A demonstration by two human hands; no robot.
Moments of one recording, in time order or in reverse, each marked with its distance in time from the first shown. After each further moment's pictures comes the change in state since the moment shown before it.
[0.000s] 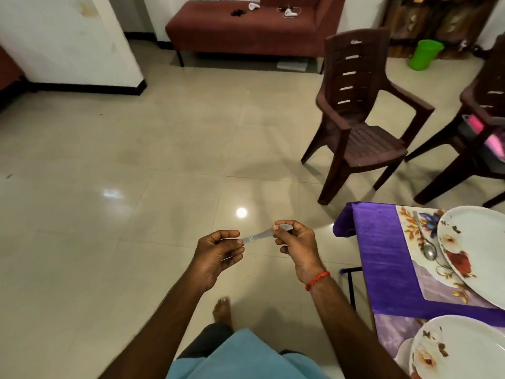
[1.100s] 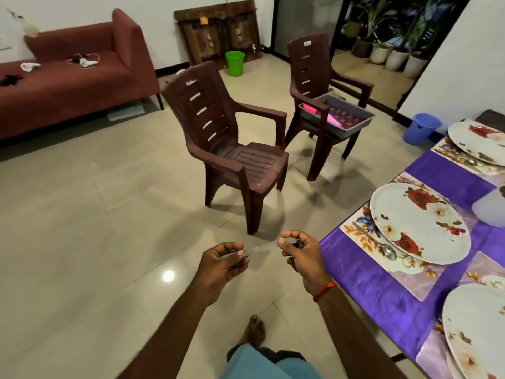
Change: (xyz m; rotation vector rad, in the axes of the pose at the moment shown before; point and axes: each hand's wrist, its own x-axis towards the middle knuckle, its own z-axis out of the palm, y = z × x) left_hand 0.279 0.151 0.199 0.368 -0.657 -0.173; right_hand 0.193 -0.090 -0.055 0.234 0.730 -0.035
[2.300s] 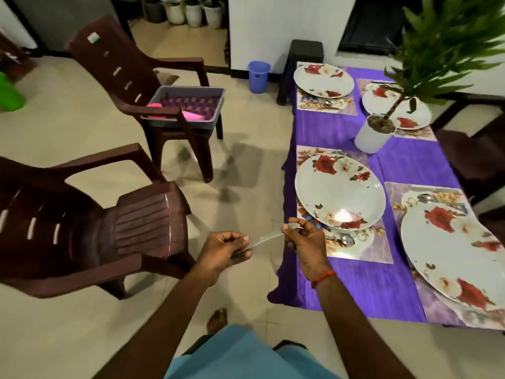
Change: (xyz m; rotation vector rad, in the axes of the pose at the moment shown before) left_hand 0.286 0.104 0.217 0.636 -0.624 -0.280; right_hand 0.186 -0.050 -0.070 0.457 0.844 -0.010
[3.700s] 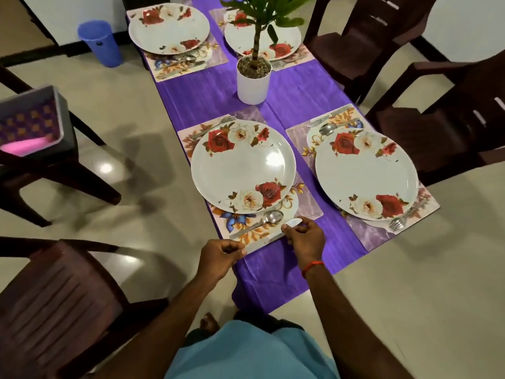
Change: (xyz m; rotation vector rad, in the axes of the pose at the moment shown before) left_hand 0.122 -0.057 0.147 0.942 -0.352 0.046; right_hand 0.058 0.067 -0.161 -0.150 0.749 0.177
